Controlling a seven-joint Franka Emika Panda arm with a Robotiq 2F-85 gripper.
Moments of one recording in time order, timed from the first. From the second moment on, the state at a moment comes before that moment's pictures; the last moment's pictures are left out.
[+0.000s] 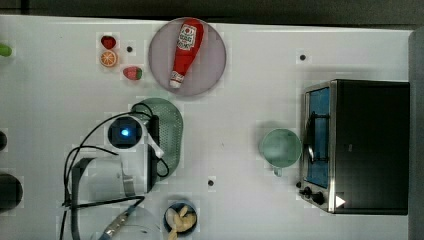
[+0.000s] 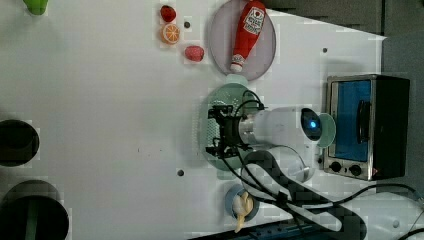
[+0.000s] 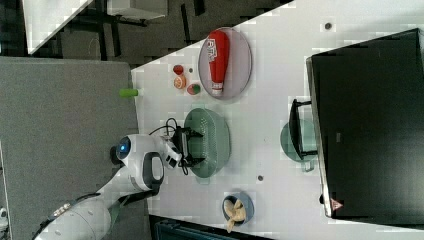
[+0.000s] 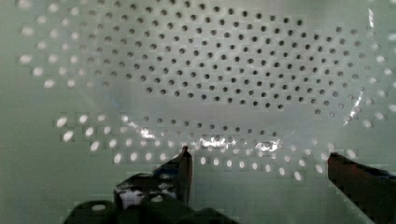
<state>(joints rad) 0.34 0.47 0.12 -2.27 0.31 1.12 0.90</state>
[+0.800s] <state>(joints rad) 0.49 0.59 0.12 -2.08 0.36 1.11 1.06</state>
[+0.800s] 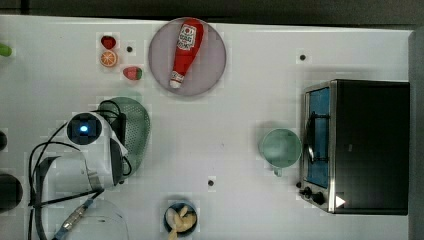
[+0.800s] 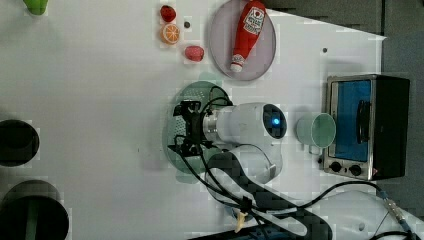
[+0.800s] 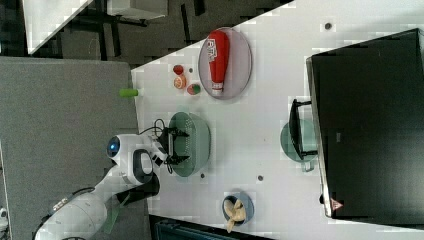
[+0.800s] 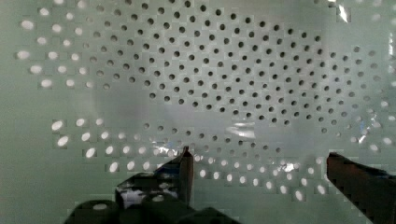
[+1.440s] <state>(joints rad) 0.62 0.65 0.13 -1.93 0.34 1.06 1.12</state>
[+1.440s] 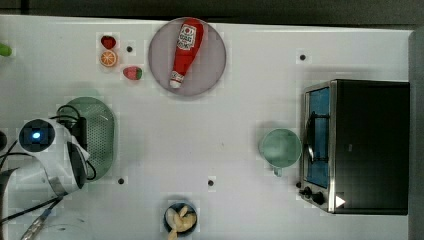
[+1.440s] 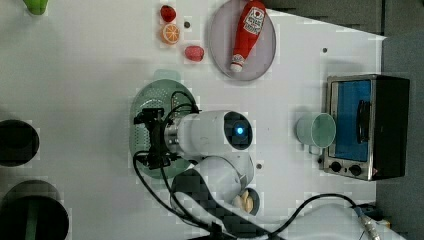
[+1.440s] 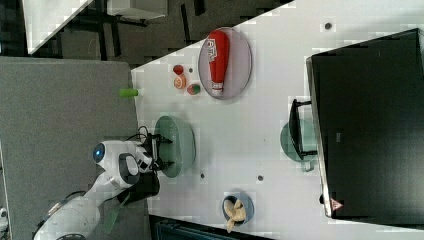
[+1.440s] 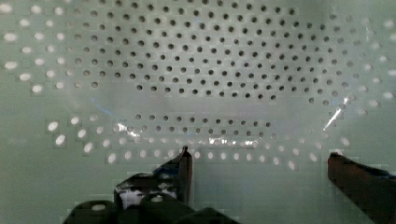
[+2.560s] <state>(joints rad) 0.68 0.16 -0.22 -1.99 0.19 0.58 0.69</state>
